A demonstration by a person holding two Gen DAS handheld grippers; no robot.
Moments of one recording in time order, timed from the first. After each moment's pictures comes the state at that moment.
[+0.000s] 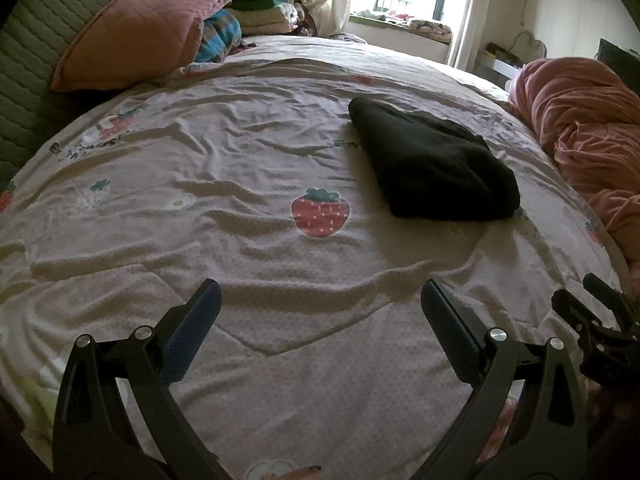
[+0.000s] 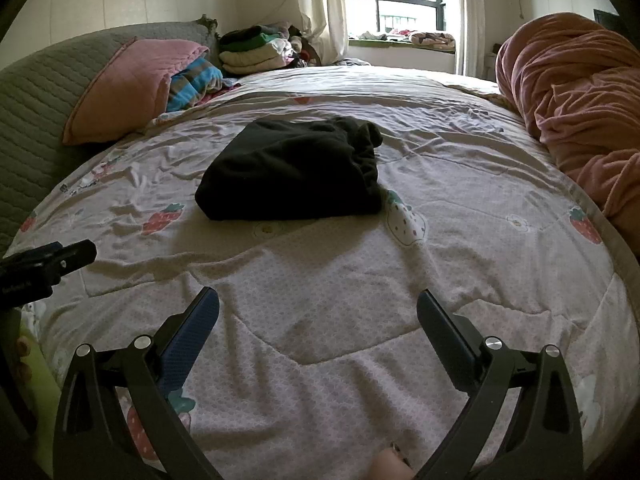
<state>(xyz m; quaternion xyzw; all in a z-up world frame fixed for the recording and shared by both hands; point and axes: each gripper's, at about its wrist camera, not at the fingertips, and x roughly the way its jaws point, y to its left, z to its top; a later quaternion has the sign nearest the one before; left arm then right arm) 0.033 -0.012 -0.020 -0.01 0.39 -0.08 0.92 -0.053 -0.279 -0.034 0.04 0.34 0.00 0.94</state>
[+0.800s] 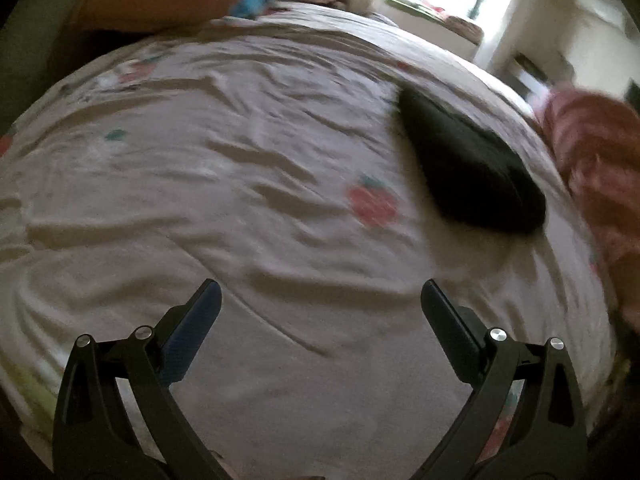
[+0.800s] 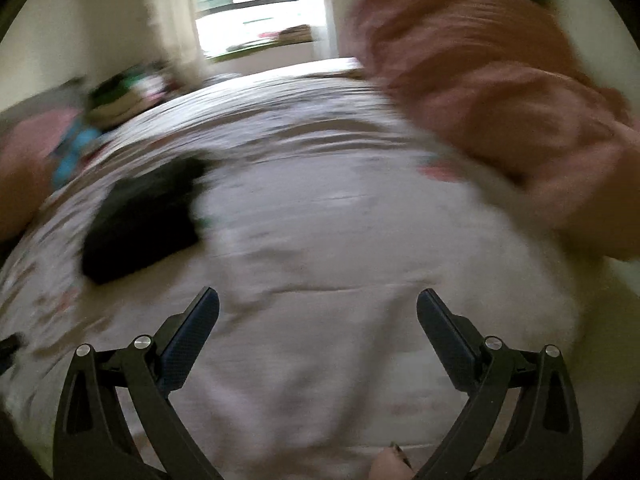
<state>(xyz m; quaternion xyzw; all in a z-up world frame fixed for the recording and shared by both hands) 0.067 0.058 -0.025 -0.09 0.44 -0.05 0.89 -0.107 -0.402 -0.017 0.15 0.33 -0.25 0.90</state>
